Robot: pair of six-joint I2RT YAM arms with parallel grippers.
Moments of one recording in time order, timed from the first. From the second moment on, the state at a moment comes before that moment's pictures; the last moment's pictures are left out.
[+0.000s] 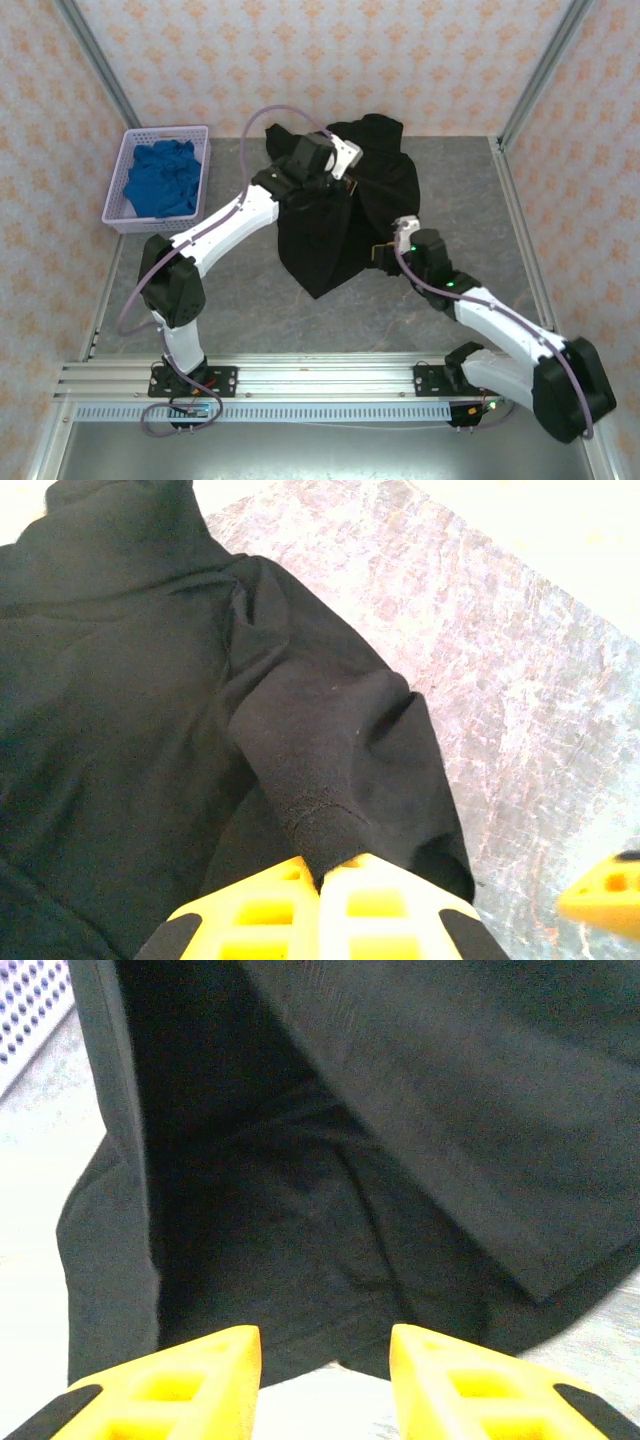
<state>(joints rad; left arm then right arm) -0.61 1.82 1.69 -0.51 0.14 -0.06 0.51 1.07 0.49 0.01 -0.06 0.28</state>
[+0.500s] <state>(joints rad) -0.57 1.82 1.86 -0.76 0.21 -0.07 0.58 1.69 0.65 0.51 0.13 0.12</state>
